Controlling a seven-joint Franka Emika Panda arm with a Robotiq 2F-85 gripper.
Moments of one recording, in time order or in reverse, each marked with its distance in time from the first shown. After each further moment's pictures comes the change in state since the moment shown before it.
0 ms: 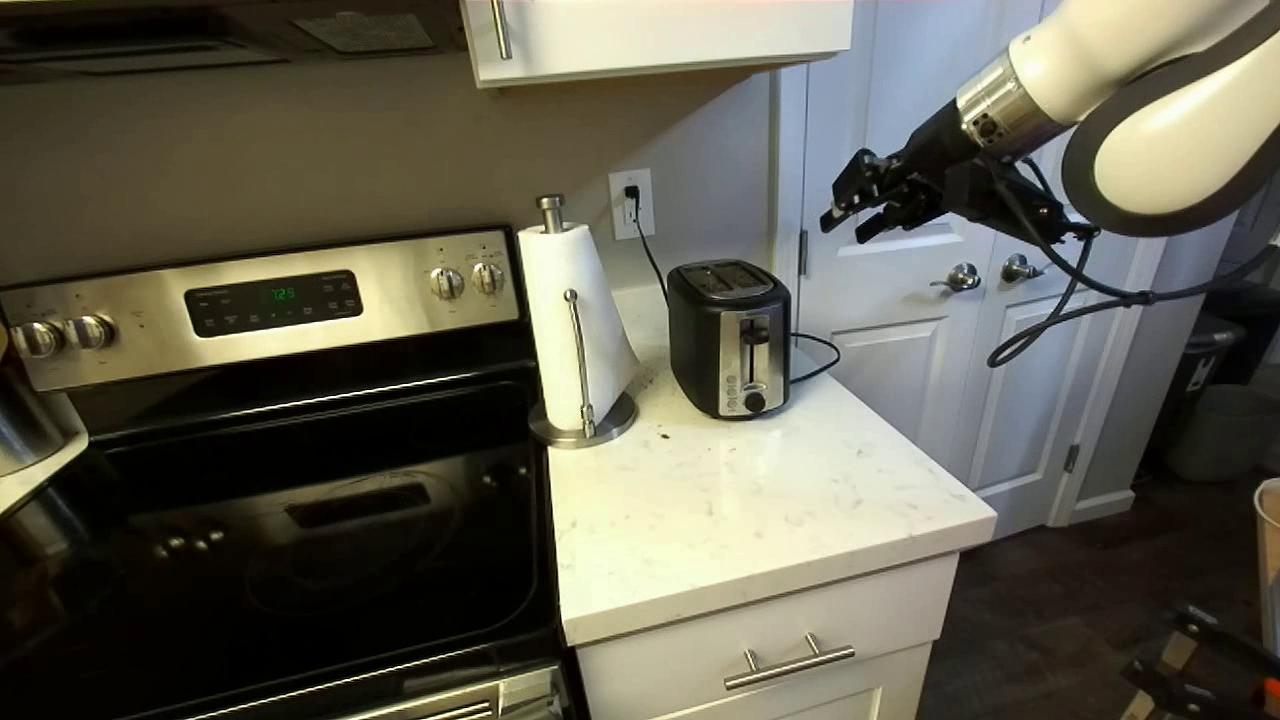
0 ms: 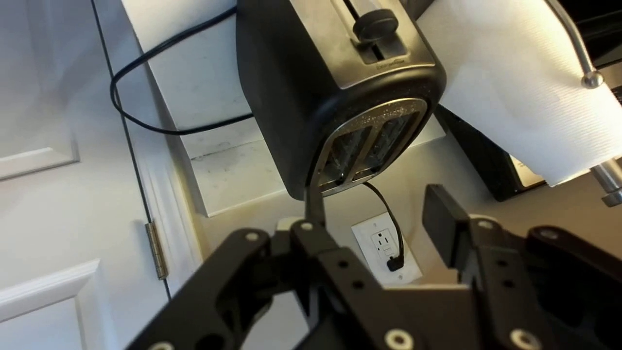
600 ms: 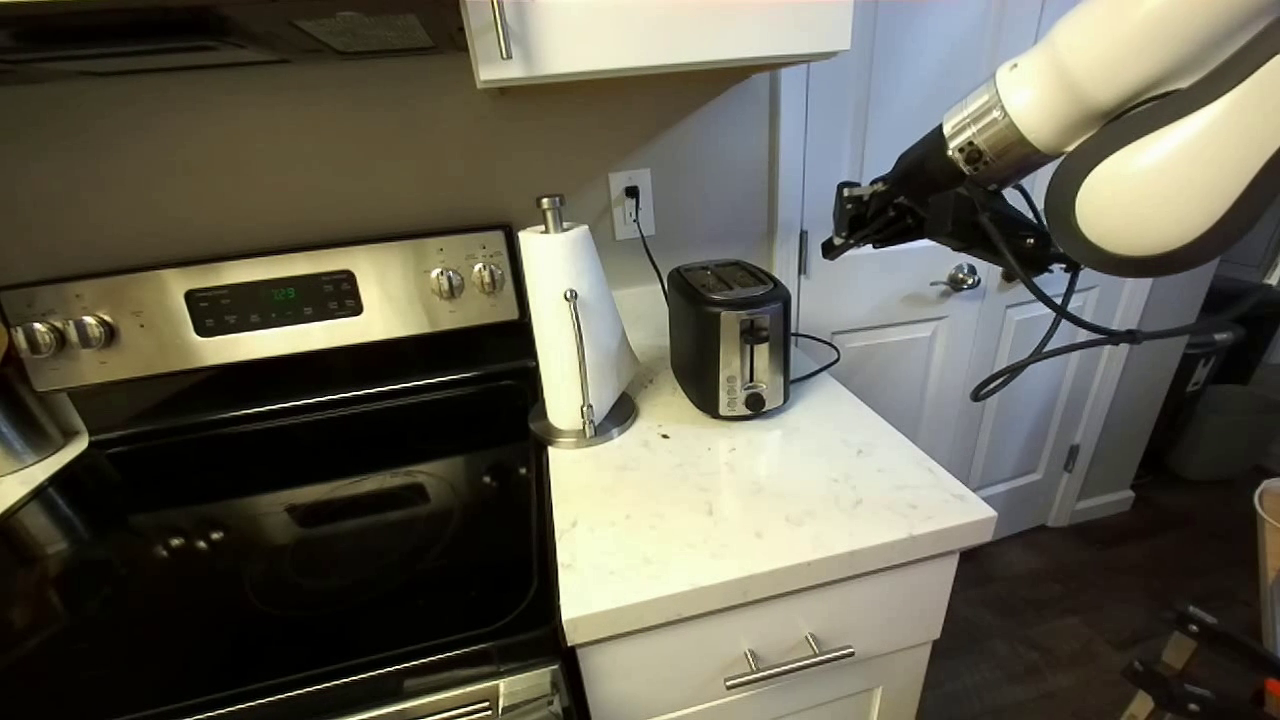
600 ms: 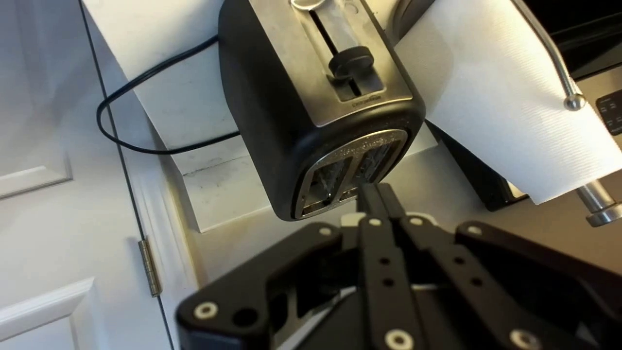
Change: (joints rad) arm -0.234 0.008 0.335 -0.015 0.137 0.061 0.001
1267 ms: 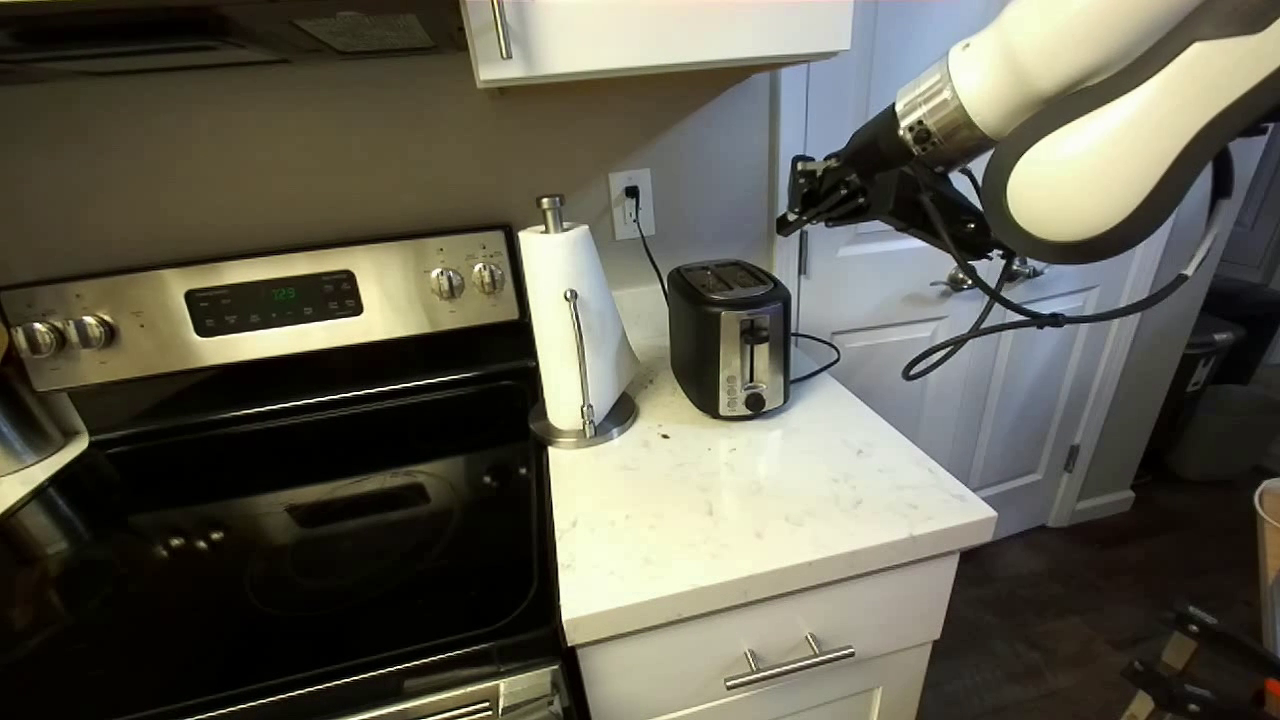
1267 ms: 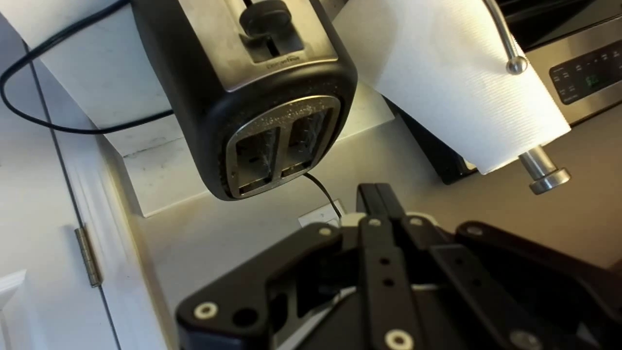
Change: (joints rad) arm -0.265 0.049 0.309 0.127 0.047 0.037 0.000
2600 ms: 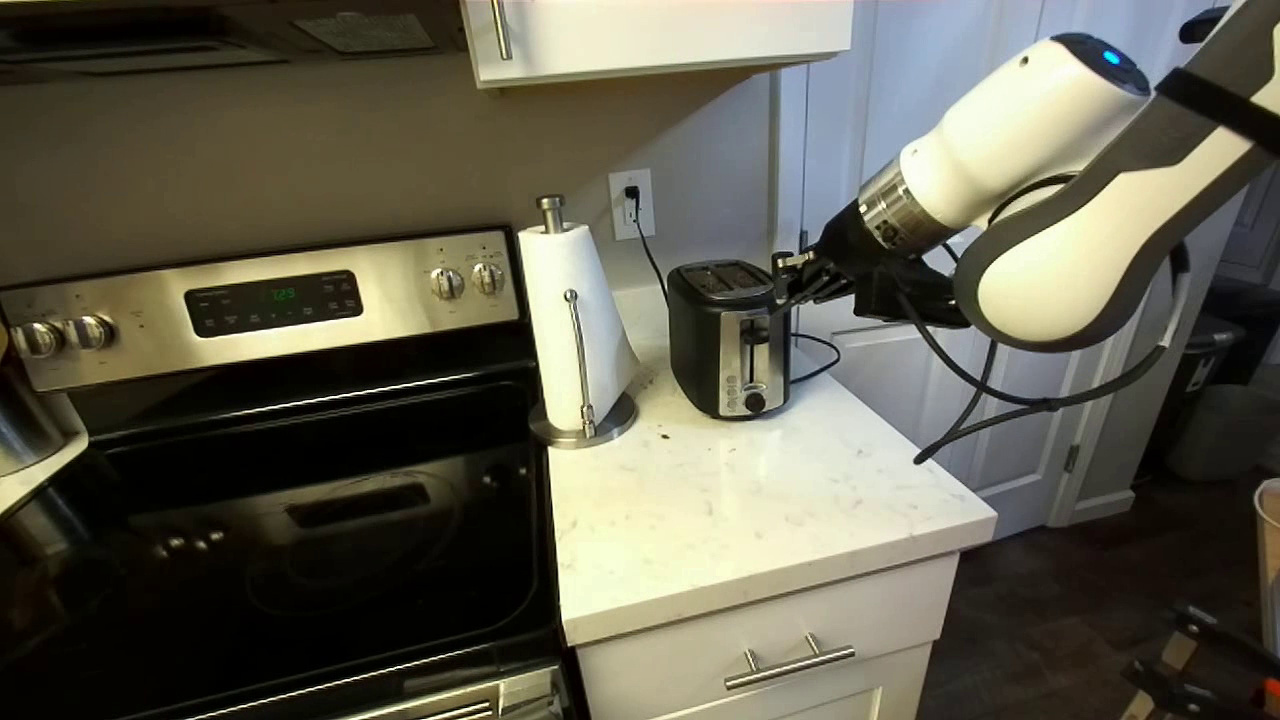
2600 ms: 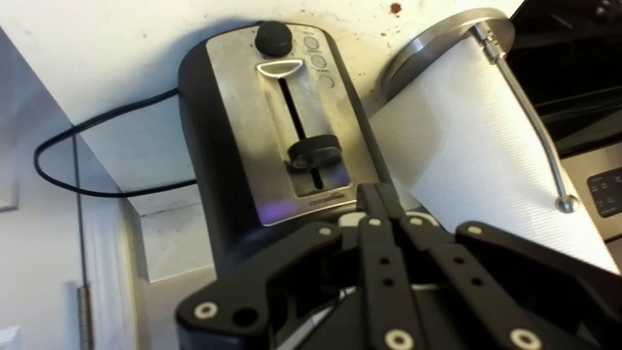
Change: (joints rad) arm -0.776 -0.014 0.816 0.018 -0.048 0.000 0.000
